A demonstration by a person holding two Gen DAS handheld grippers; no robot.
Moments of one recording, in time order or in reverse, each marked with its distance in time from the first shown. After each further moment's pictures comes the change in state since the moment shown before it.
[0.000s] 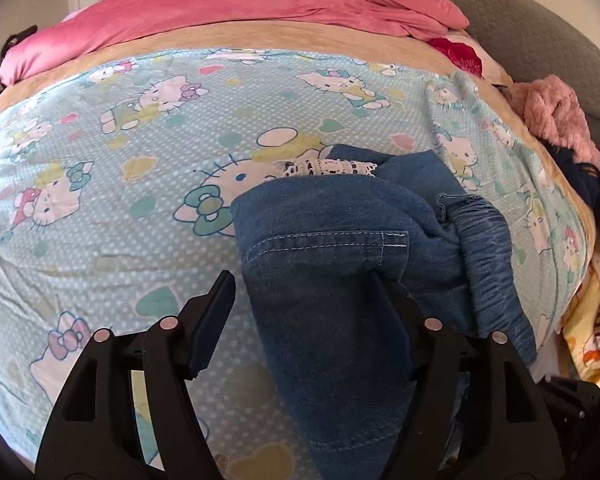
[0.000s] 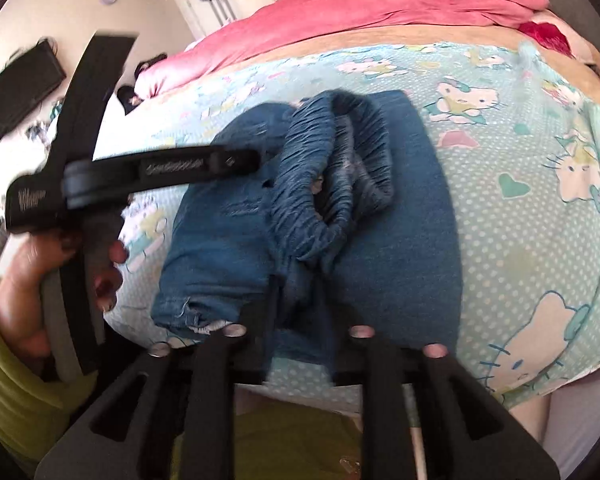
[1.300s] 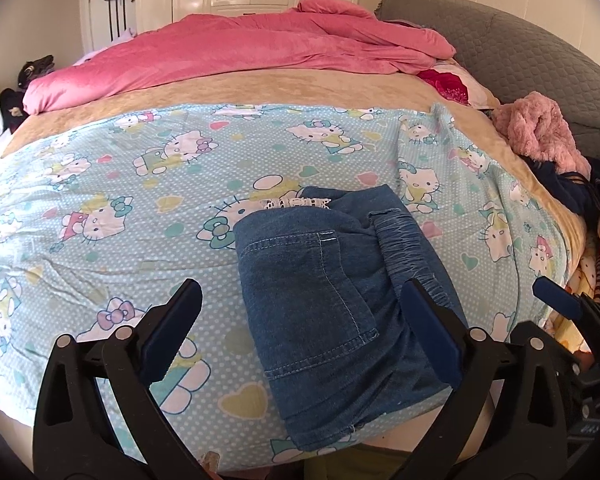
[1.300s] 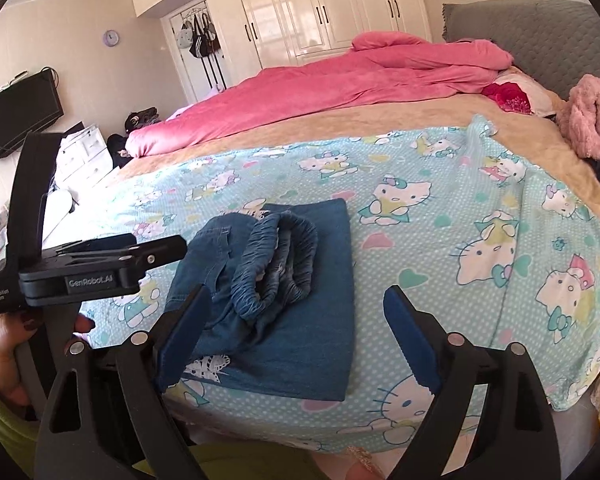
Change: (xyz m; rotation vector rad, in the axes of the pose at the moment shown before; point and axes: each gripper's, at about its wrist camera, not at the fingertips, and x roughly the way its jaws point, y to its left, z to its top) left arm -0.078 -0.034 -0.012 0.024 -0.135 0.046; right arm -0.085 -0.021 0.017 -0.030 -0.248 -0.091
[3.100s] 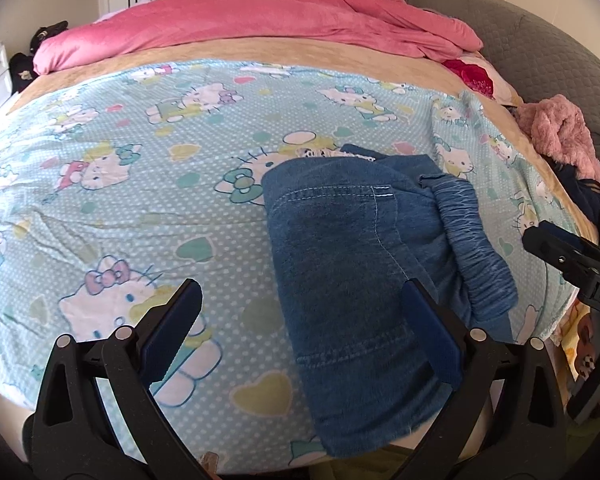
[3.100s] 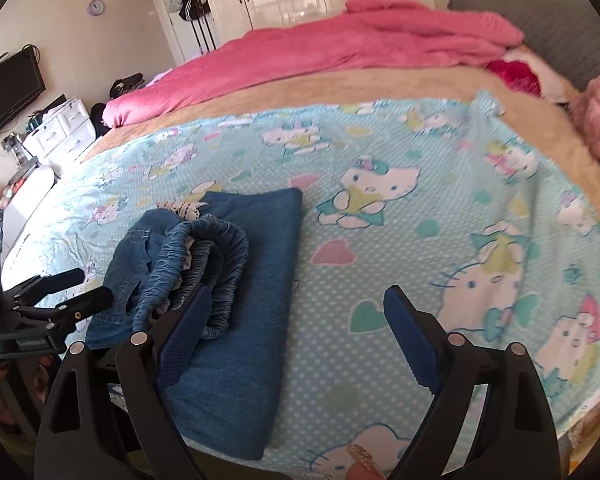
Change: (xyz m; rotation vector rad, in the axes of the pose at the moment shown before) left arm 0.040 0.028 -0.024 -0.083 0.078 0.017; right arm 0.081 -0.051 0.035 -0.025 0.169 -0.021
